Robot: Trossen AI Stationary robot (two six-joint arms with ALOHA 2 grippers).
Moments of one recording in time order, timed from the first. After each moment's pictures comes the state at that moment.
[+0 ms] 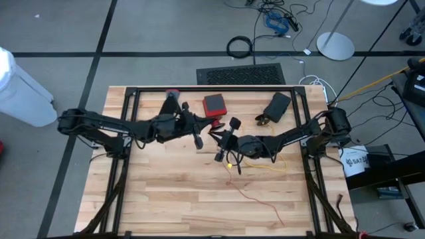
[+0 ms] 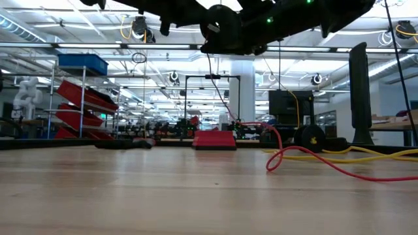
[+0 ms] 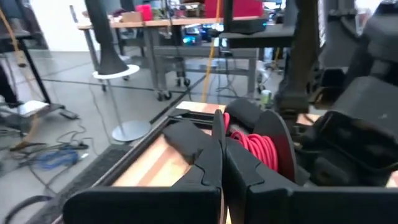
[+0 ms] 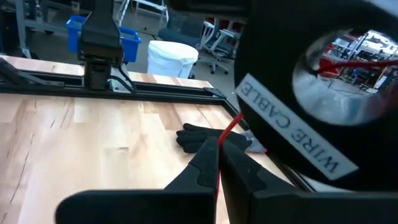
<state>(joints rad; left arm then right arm) -0.01 1.35 0.86 0.44 -0.36 0.02 0.16 1.68 0.87 0.66 0.64 -0.17</state>
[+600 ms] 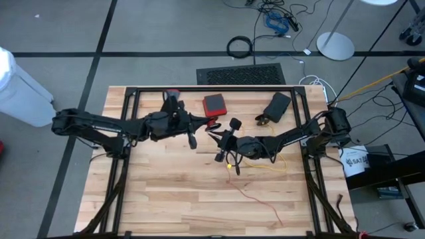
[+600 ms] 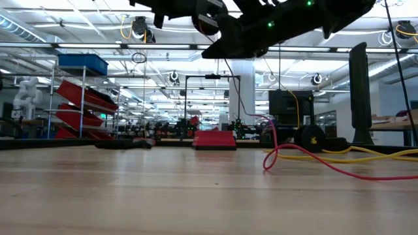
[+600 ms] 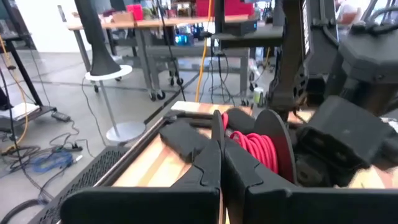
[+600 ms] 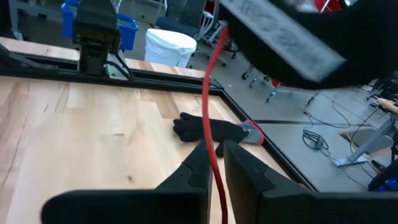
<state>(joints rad) -0.01 1.26 0.86 0.33 -0.32 0.03 0.16 1.68 0.87 0.63 0.66 -0.18</state>
